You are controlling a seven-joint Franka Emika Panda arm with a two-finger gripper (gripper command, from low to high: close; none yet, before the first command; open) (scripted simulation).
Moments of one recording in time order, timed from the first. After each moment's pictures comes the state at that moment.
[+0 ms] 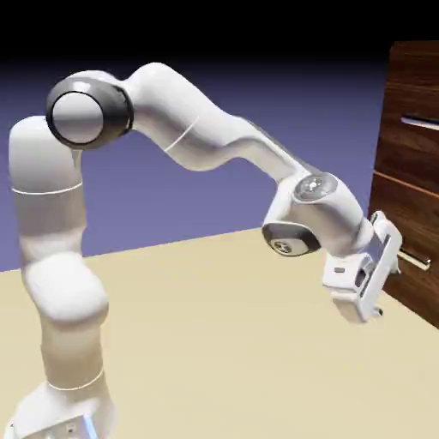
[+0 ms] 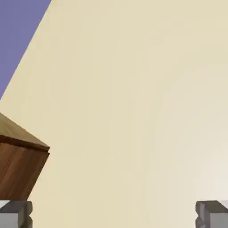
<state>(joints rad) 0.27 0.13 -0.63 -2.25 0.83 2.92 1.03</state>
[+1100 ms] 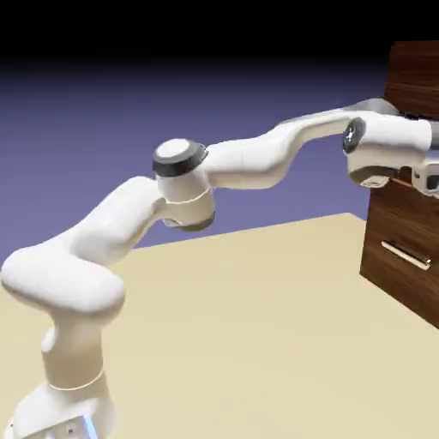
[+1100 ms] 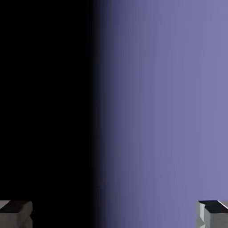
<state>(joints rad) 0.72 1.32 -1.72 -1.28 2.25 2.73 1.51</state>
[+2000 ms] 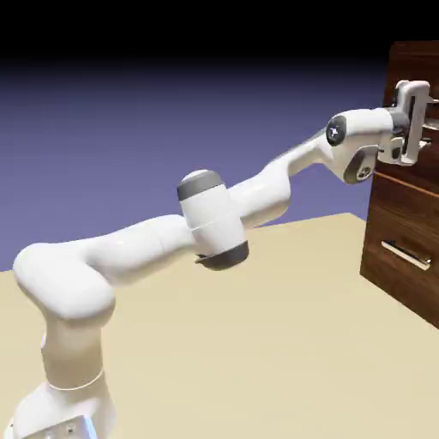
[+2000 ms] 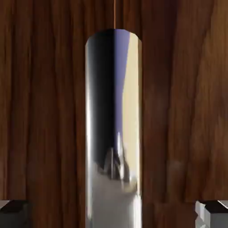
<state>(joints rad) 0.41 1.52 -2.08 -0.55 2.30 2.83 2.06</state>
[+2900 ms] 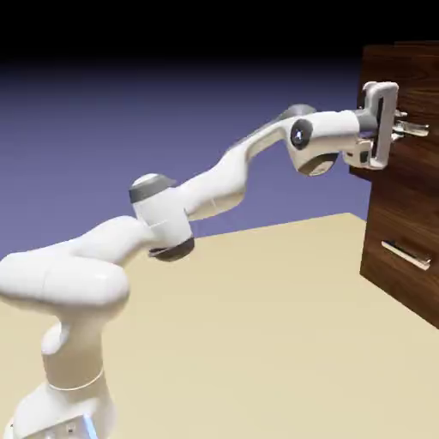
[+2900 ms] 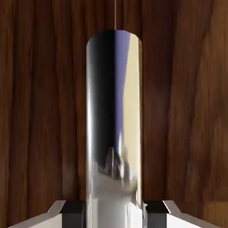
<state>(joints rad) 1.00 1.65 -2.00 -1.53 2.59 2.50 1.56</state>
